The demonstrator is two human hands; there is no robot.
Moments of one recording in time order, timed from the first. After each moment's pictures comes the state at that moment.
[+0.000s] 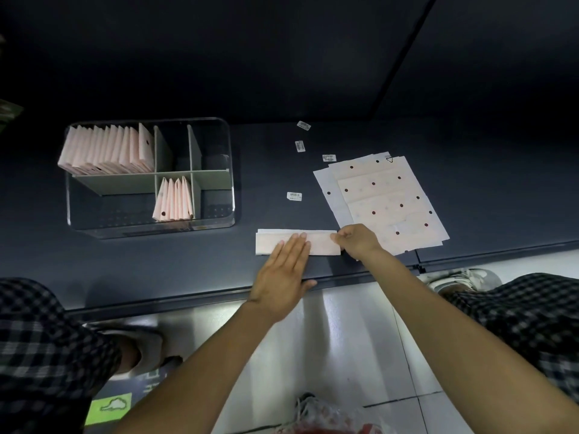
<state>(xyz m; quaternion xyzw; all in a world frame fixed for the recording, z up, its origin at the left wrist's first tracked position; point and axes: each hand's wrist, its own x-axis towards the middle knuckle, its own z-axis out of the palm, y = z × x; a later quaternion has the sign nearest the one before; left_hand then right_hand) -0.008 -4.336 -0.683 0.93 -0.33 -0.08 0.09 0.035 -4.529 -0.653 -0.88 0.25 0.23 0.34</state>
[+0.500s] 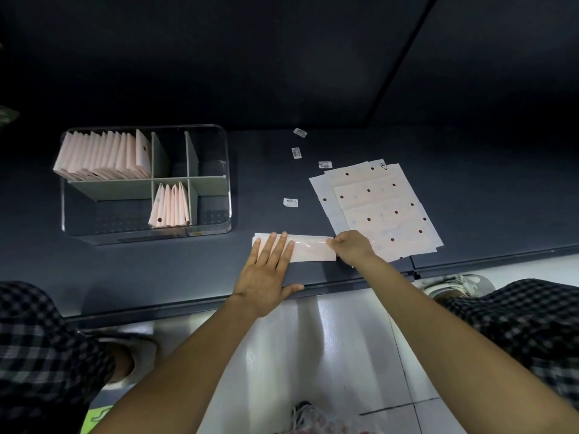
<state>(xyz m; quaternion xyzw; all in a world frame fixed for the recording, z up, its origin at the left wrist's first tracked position) 0.013 -4.317 -0.693 0.94 -0.32 -0.12 -0.02 0.038 -4.524 -0.652 -0.88 0.26 0.25 0.31</state>
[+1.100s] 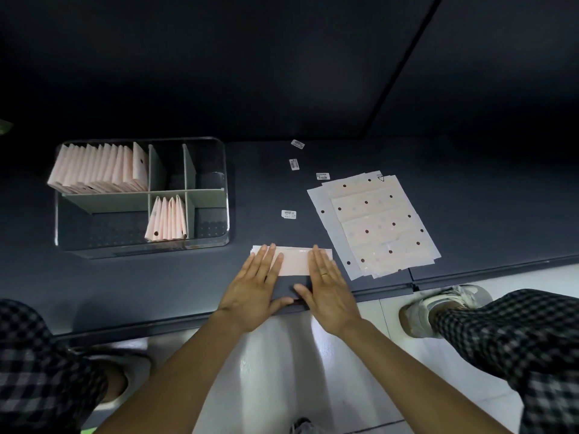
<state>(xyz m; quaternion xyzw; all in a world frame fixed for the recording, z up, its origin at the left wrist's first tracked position) 0.019 -4.299 -0.695 0.93 -0.33 -0.12 0.04 -0.027 -4.484 -0.687 -0.98 -0.01 0.14 0.12</state>
